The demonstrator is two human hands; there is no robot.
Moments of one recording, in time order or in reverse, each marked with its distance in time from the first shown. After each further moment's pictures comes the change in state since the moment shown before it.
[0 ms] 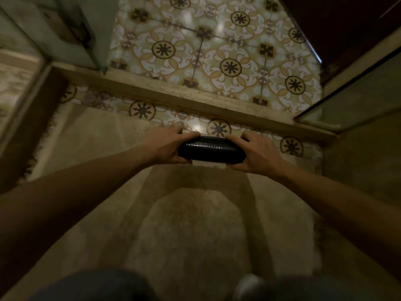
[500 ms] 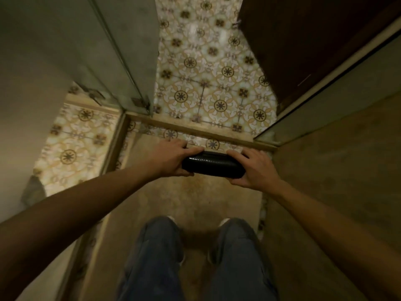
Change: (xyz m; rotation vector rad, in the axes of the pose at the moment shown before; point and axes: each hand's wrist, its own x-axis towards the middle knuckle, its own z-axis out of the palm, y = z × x) left_hand -0.204 0.095 -0.431 -0.020 -0.027 0.019; right_hand -0.183 -0.107 -0.430 0.132 0.085 0.024
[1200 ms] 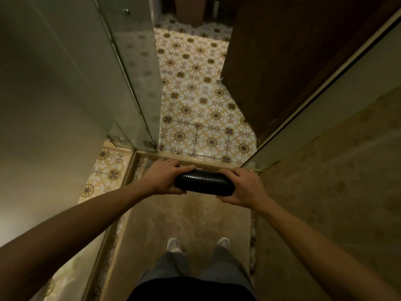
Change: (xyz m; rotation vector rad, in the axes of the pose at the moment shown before) left_hand -0.102 0.017 -0.213 0.024 0.014 0.000; right_hand -0.042 -0.100 -0.211 0.009 0.067 0.062
